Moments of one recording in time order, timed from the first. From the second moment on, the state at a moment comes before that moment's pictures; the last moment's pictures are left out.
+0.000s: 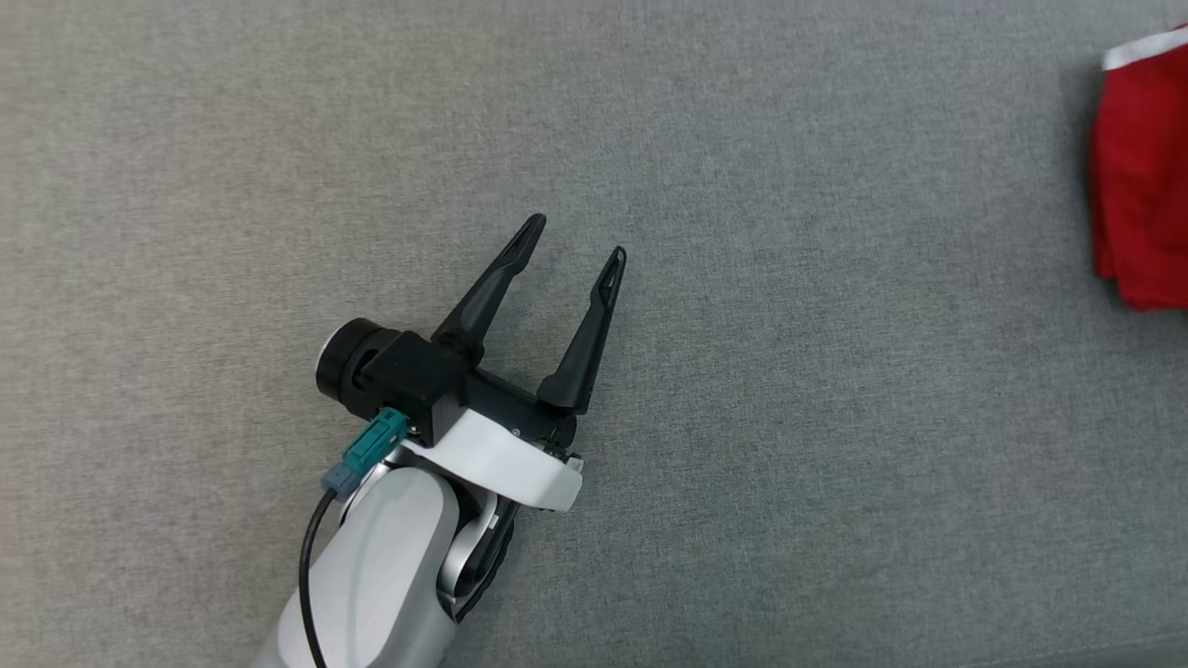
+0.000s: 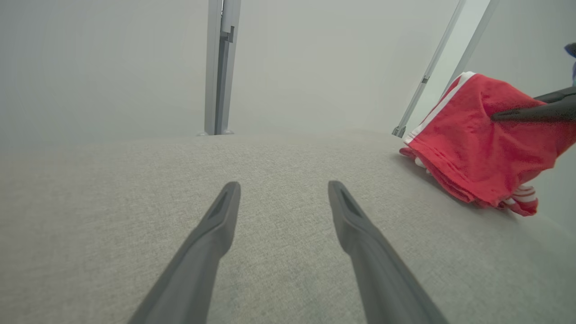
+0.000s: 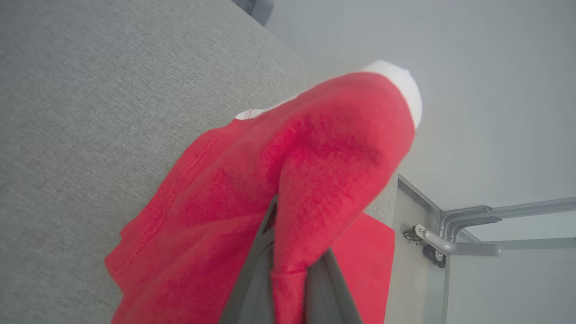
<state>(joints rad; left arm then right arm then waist) -0.44 0.05 -0.46 0.20 -0.32 -0.04 -0.26 -0.68 -1.10 0.53 0.10 0.61 0.13 0.27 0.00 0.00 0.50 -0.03</state>
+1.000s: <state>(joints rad) -0.50 0.04 -0.49 0.20 -0.36 -0.03 -0.26 -0.57 -1.37 0.58 0.43 0.47 0.13 0.13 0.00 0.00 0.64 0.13</state>
